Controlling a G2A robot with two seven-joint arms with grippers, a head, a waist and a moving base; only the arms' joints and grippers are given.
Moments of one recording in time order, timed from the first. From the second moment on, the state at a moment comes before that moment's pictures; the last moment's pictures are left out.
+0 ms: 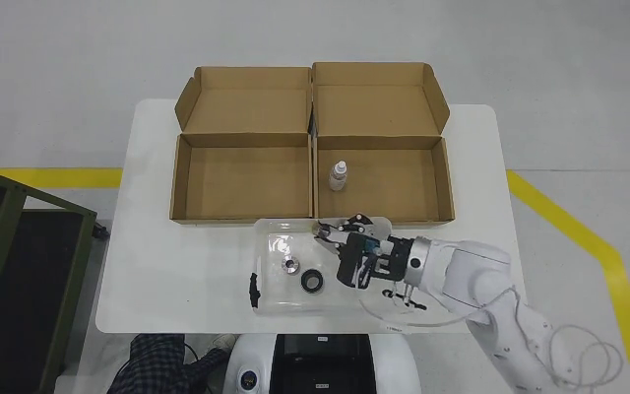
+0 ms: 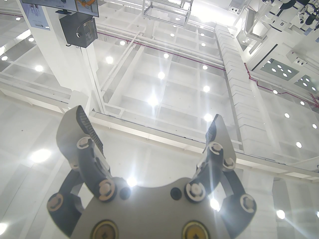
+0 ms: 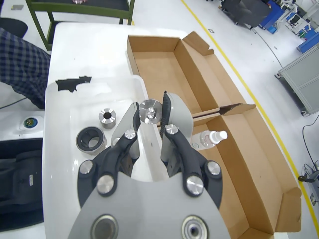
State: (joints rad) left arm -0.11 -0.30 -0.54 -1.19 3.07 0.29 0.07; right arm -1.25 -1.08 1.13 -2.10 -1.34 -0.70 0.29
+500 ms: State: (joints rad) left arm -0.11 -0.30 -0.54 -1.19 3.07 0.29 0.07; right arm -1.19 -1.11 1.13 -2.07 -1.05 -0.57 0.02
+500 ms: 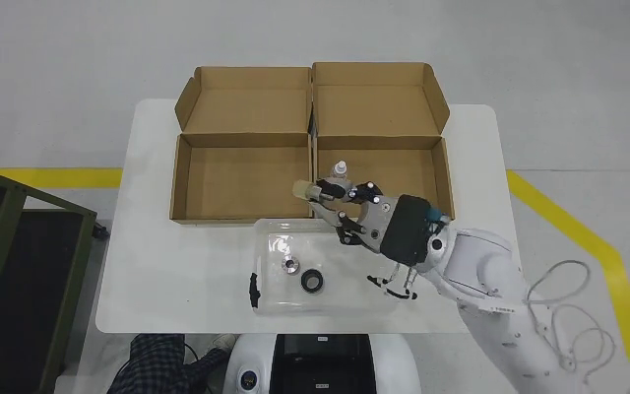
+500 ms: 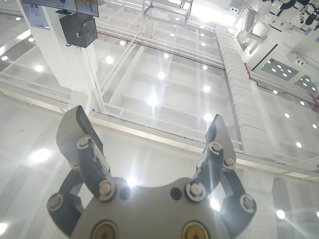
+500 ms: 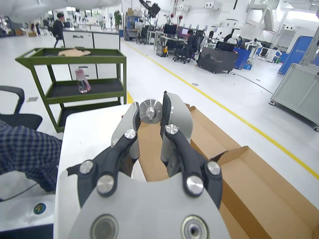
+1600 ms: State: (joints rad) left arm -0.11 -0.30 -0.54 -1.19 3.07 0.29 0.07; right arm -1.17 -1.14 1.18 -2.00 -0.76 -0.70 -0.12
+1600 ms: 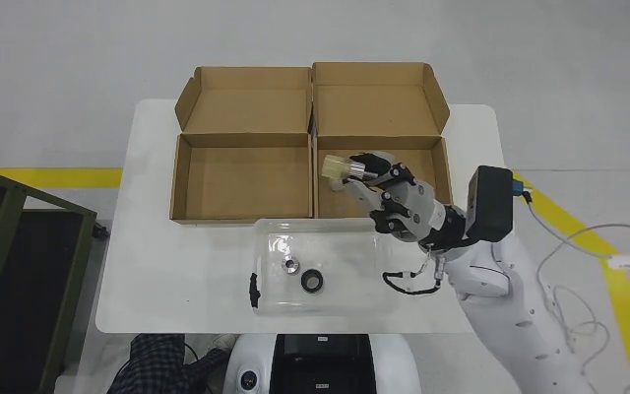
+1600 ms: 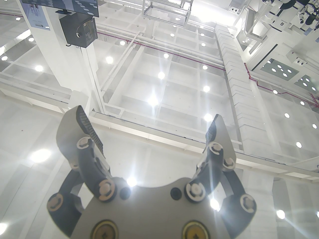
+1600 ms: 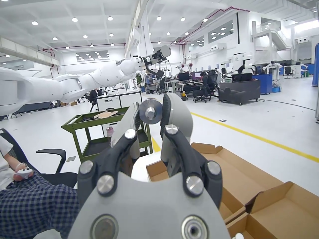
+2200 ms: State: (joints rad) left arm -0.11 -0.30 -0.54 -1.19 3.07 0.29 0.07; right arm -1.17 -1.14 1.20 -1.99 -0.82 -0.73 -0.06
